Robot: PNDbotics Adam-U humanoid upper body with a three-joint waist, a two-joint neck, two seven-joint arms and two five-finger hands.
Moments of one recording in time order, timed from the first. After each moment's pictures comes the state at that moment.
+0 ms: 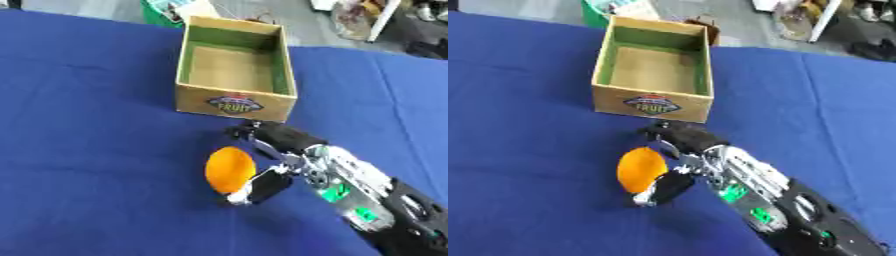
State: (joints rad) left arm -0.26 0.21 0.37 -1.98 0.15 -0.20 0.03; right arm -0.50 -0.46 0.53 -1.78 0.84 0.36 0.50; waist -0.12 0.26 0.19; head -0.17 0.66
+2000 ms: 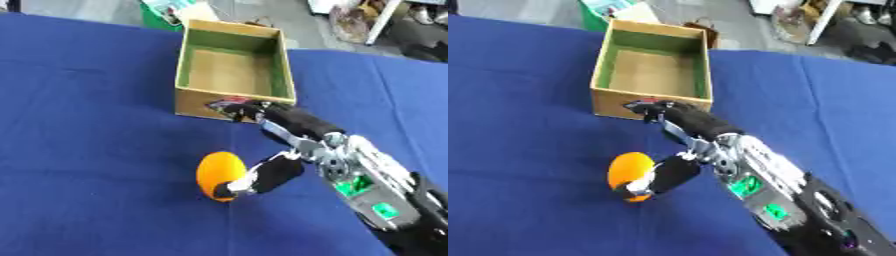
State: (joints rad) left arm -0.27 0.20 0.37 -1.98 0.15 -0.20 0.03; right arm -0.51 -0.49 0.47 -1.93 0.74 0.43 0.53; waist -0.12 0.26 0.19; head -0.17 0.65
